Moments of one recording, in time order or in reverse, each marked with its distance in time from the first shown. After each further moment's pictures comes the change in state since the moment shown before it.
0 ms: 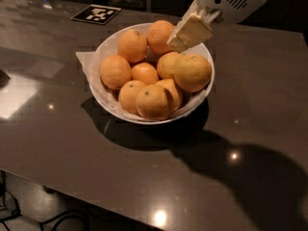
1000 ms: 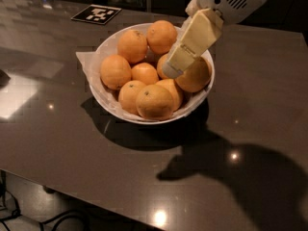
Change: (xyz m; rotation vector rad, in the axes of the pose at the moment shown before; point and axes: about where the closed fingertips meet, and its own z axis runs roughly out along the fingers) arm 0.000 0.000 0.000 0.000 0.000 0.000
